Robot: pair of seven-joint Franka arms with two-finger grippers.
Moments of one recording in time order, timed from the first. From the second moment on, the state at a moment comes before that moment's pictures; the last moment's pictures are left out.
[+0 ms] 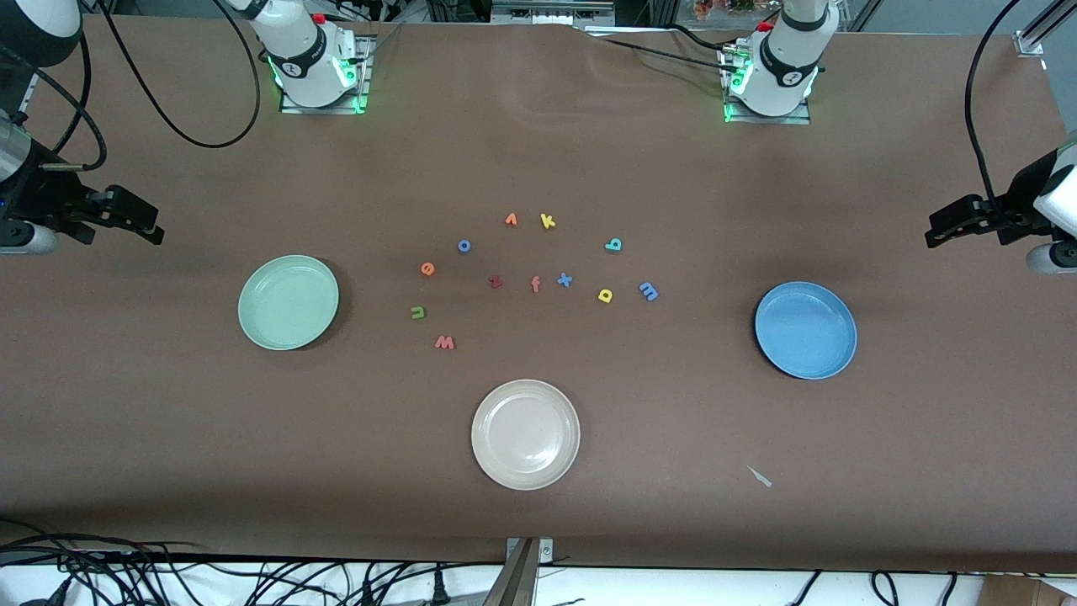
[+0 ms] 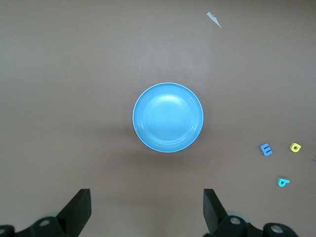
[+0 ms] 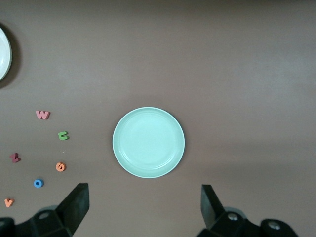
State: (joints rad) left arm 0.17 0.09 -0.13 -1.55 0.02 1.59 -0.03; right arm -0.03 0.01 0.01 -1.71 0.03 1.78 -0.02
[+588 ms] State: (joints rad) left arm 0.17 0.09 -0.14 -1.55 0.02 1.59 -0.03; right arm 0.00 0.04 0.02 -1.72 0.02 1.79 -0.02
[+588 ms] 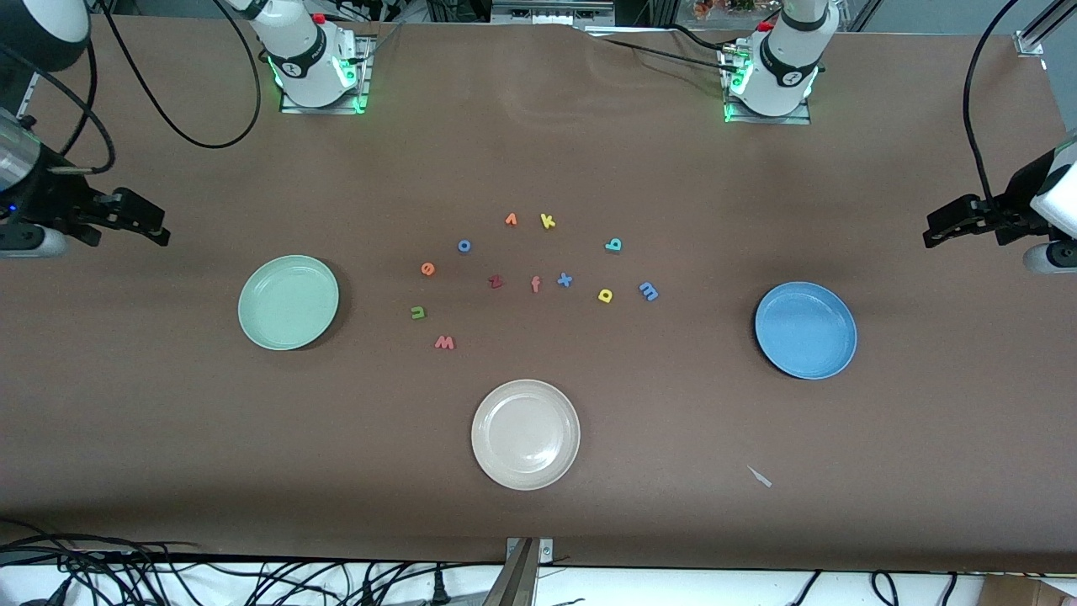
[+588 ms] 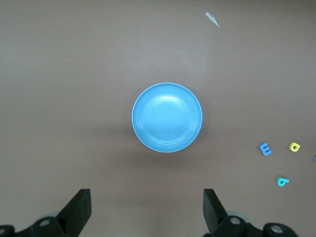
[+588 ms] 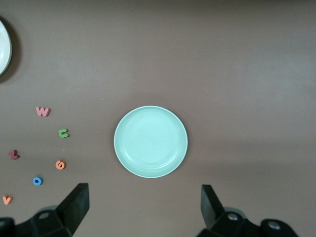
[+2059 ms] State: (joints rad) left arm 0.11 0.24 -0.18 -1.59 -0.01 1.62 -0.10; right arm 0.42 0.57 0.04 -1.73 0.01 2.20 0.29
